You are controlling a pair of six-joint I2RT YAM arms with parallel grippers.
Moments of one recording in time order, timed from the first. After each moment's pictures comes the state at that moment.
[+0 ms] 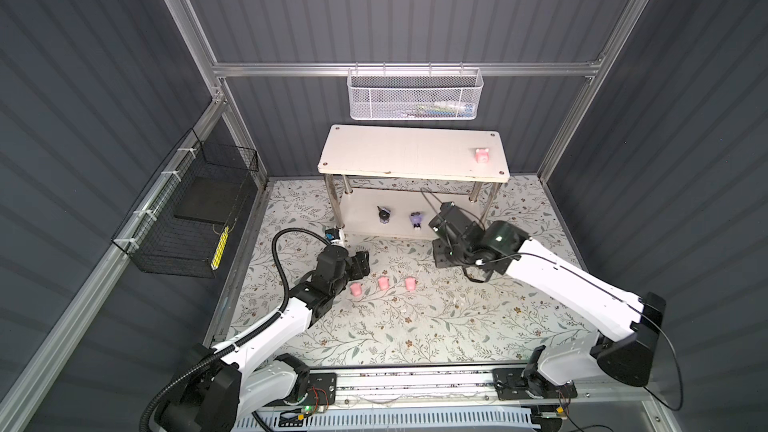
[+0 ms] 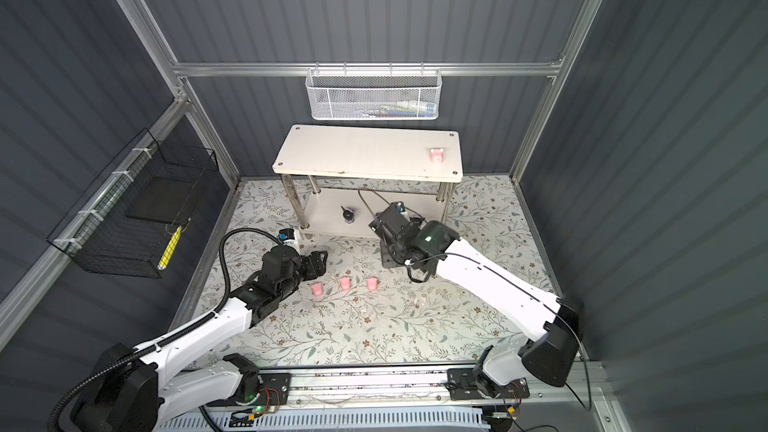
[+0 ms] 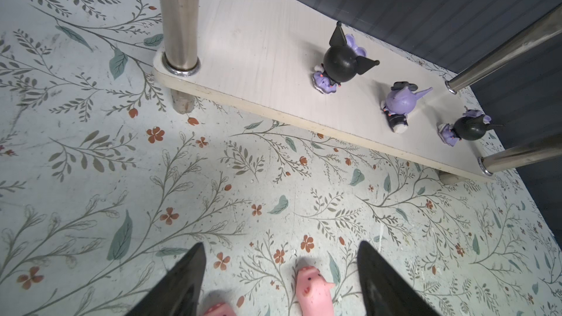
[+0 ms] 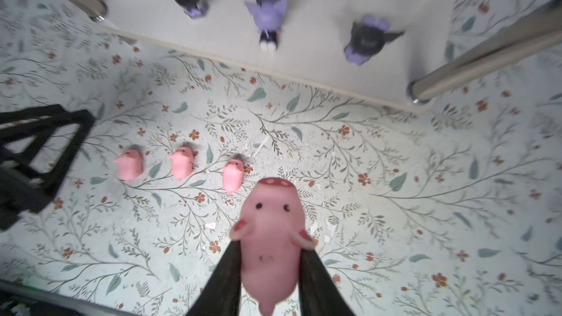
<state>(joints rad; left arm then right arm) -0.54 1.11 0.53 0.03 -0.14 -0.56 0.87 1.43 1.59 -1.13 0.32 0.58</state>
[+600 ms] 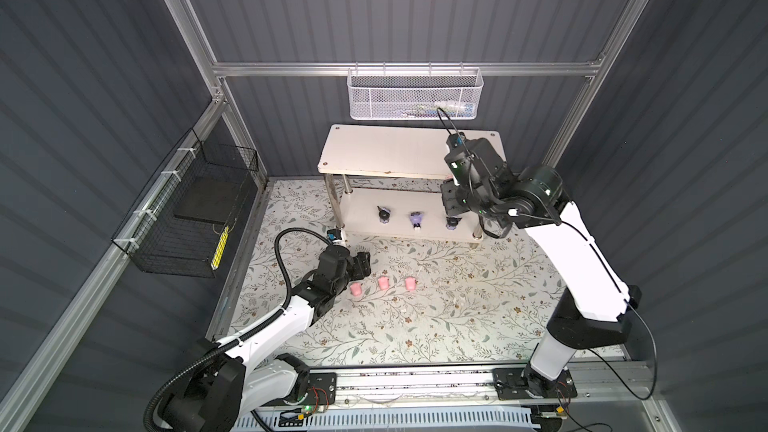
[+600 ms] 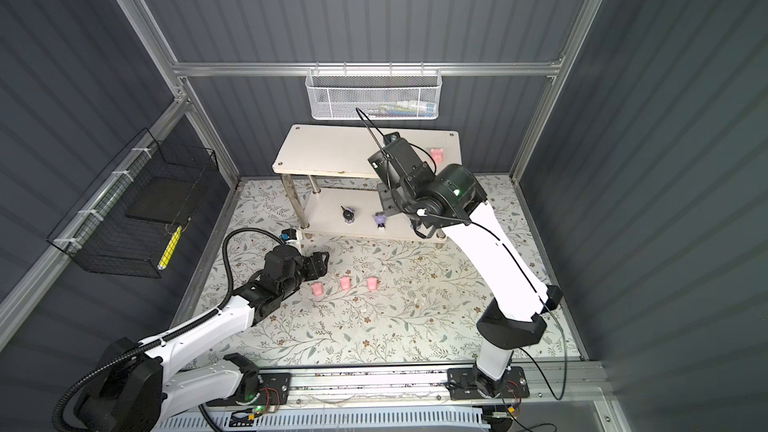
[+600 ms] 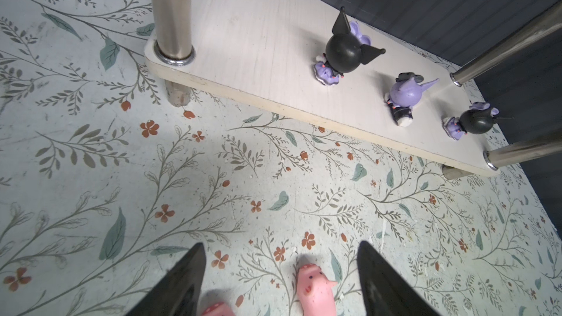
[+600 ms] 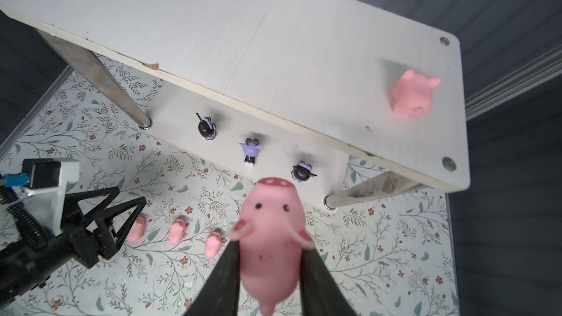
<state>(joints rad) -0.54 1.14 0.53 0.04 -0.12 -0.56 0.84 1.78 2.46 -1.47 0.51 0.31</state>
